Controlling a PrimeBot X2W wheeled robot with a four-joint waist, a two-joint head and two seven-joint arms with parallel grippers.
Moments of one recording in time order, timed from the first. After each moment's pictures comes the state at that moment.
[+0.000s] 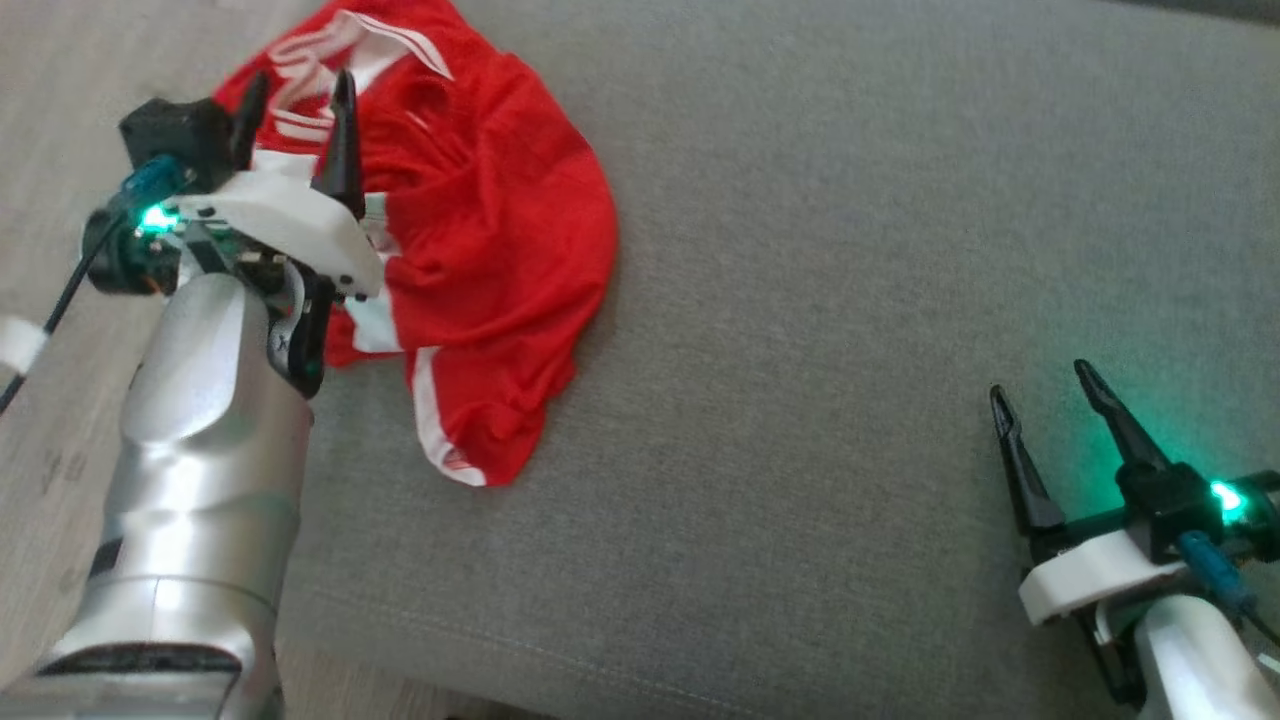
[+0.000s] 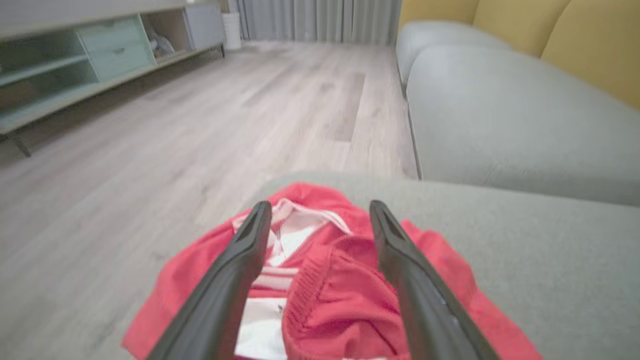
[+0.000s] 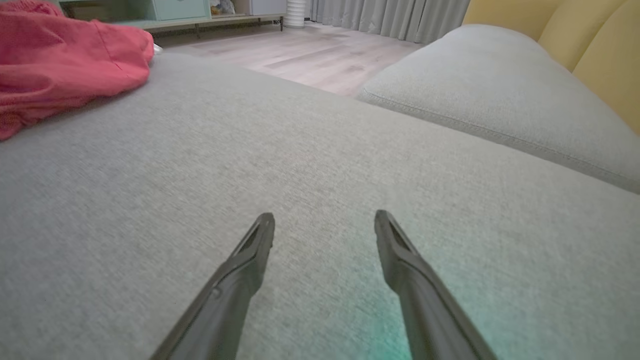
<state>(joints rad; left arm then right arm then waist) -0.85 0.09 -0.06 0.84 -0.19 -0.12 -0.04 -0.08 -0.19 0.06 0.28 -0.08 0.12 -0.25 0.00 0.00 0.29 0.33</state>
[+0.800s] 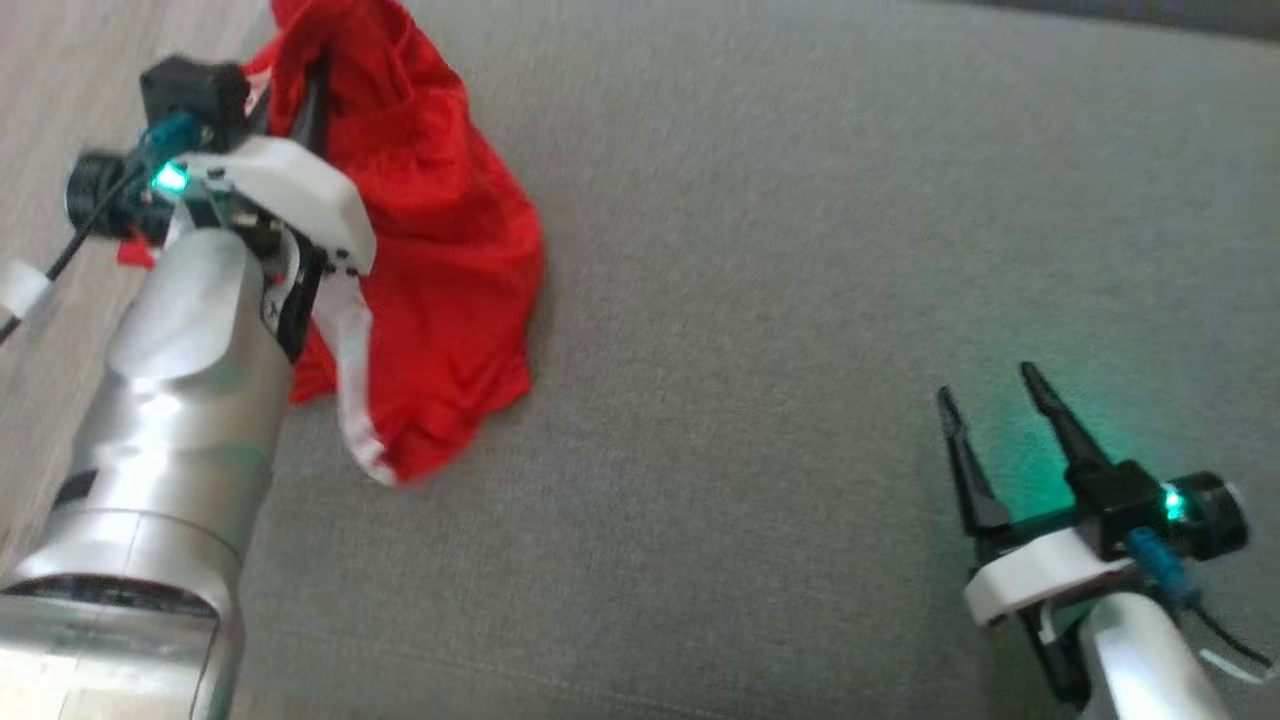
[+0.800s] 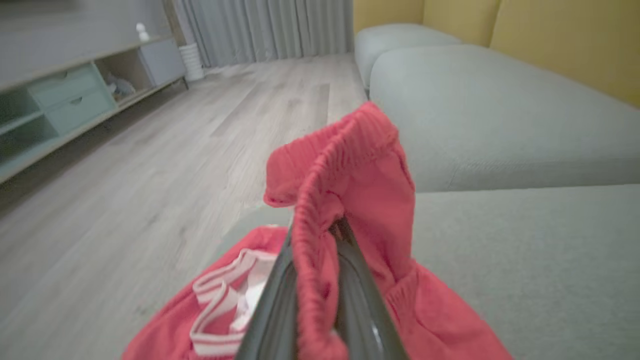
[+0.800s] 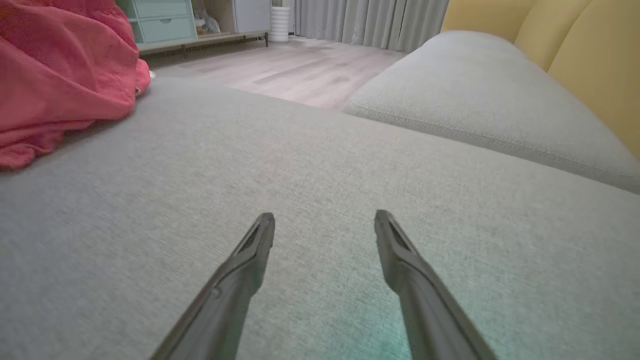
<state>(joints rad) -1.01 0.14 -0.27 1.09 -0.25 -0.13 -0.12 -0.11 -0.14 0.09 0.31 -0.08 0.12 -0.26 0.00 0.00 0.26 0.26</state>
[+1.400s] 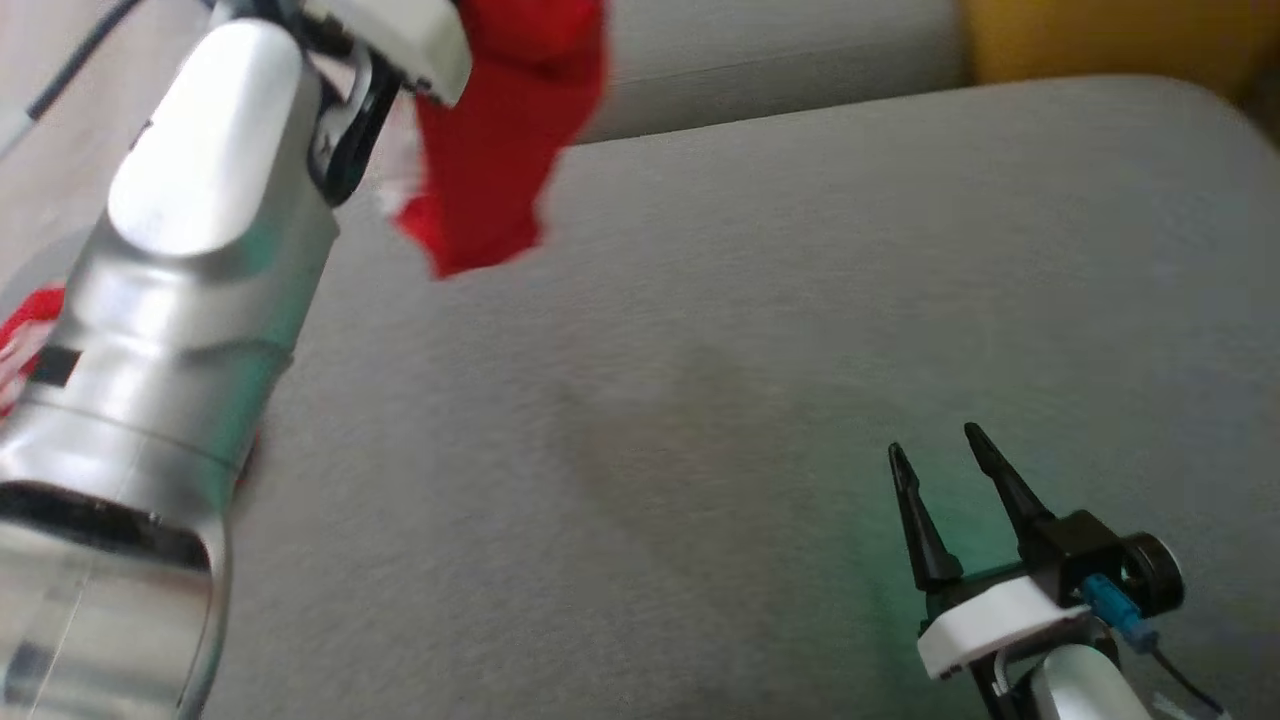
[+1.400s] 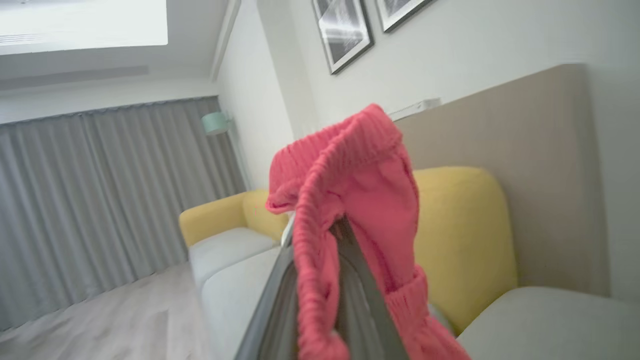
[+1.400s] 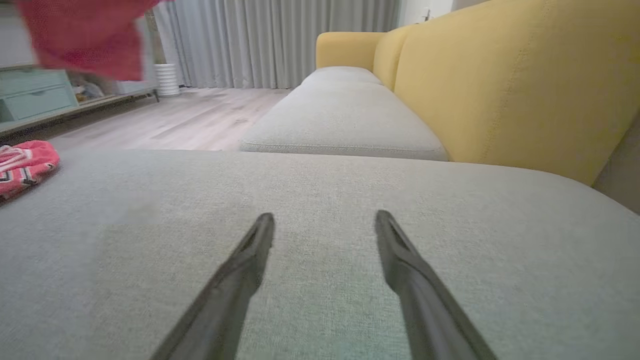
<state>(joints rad) -1.18 0.18 -0.59 0.75 -0.43 -0.13 -0.09 -0.04 -0.06 0.13 0.34 -0.01 0.12 -0.26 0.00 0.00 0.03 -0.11</state>
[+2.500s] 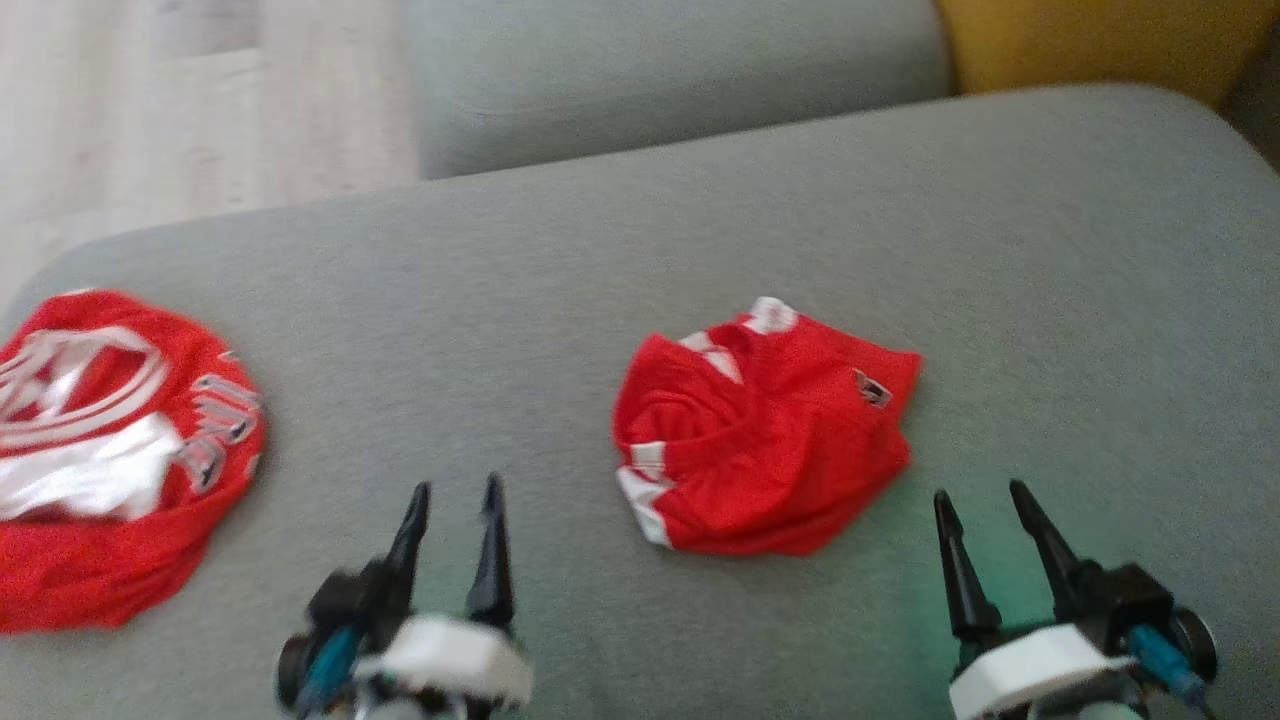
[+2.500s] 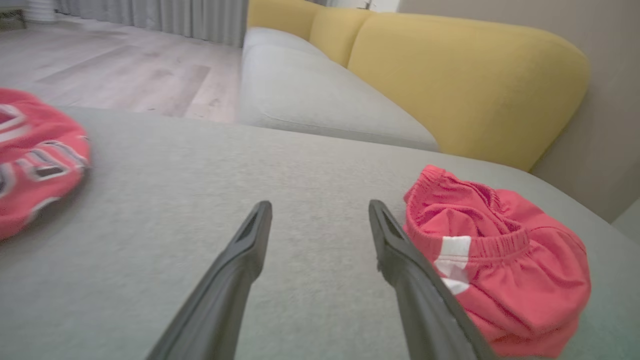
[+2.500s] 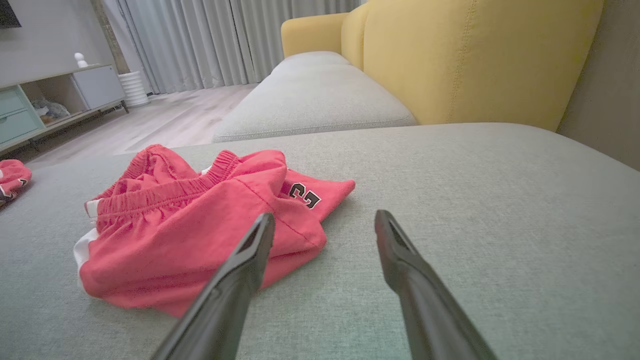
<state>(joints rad) -0.15 0.08 -0.45 0.43 -0.52 0.13 -0.25 0.04 -0.05 0.07 0.33 0.07 0.12 -0.26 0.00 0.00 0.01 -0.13</state>
